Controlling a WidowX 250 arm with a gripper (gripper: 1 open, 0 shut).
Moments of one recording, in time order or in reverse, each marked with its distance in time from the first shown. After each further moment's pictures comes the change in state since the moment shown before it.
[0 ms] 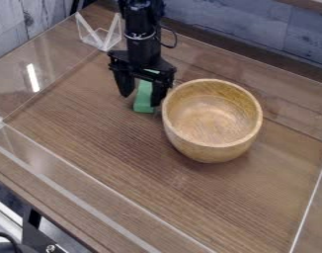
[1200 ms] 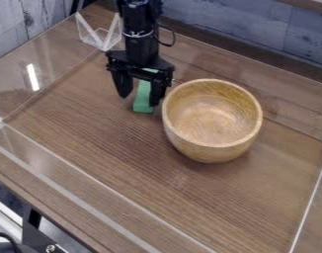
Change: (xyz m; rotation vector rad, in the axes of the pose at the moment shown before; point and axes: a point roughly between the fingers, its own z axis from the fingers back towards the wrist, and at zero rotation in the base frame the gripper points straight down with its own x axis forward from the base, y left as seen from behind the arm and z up) arm -0.004 0.000 0.003 -0.018 0.032 0.020
